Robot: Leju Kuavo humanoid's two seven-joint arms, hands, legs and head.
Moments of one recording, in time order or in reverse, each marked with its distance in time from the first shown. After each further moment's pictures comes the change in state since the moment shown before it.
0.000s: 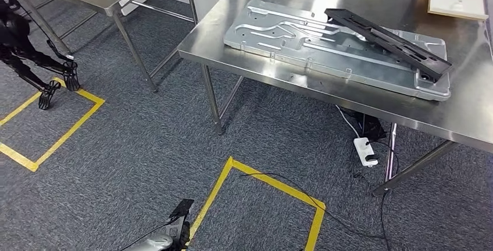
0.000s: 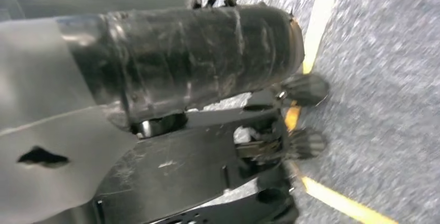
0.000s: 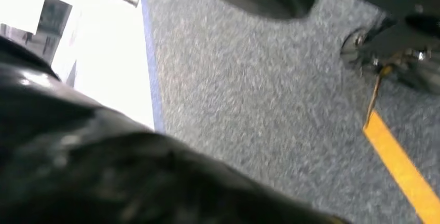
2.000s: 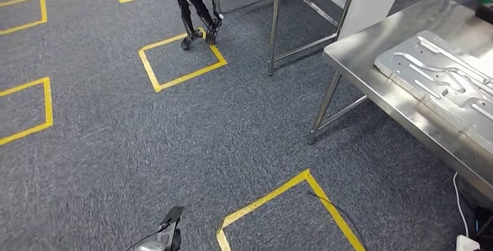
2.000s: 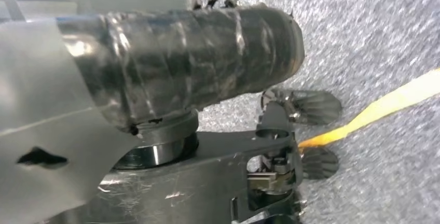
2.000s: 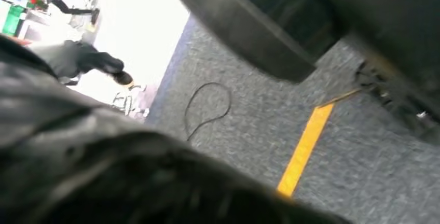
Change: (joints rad) left arm 0.031 0.032 0.000 -0.001 0.016 0.002 -0.004; right arm -0.050 0.014 0.148 0.015 0.071 0.162 0.014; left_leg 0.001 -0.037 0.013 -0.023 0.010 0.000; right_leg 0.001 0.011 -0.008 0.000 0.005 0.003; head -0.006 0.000
